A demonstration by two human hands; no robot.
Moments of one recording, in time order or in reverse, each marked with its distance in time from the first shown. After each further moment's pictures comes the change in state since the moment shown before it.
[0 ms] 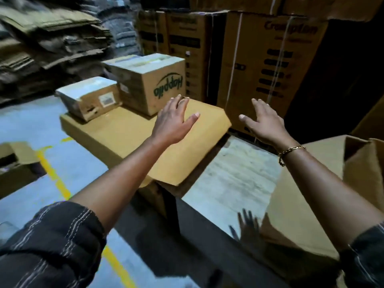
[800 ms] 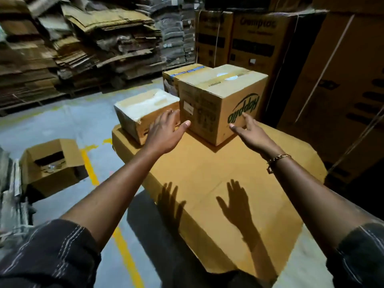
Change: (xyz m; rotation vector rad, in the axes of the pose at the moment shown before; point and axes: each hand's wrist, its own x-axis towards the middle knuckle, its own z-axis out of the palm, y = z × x) left_hand 0.187 -0.394 -0.056 -0.022 0.057 -0.265; right_hand 0.278 -0.308 0.224 0.454 -0.263 -0.065
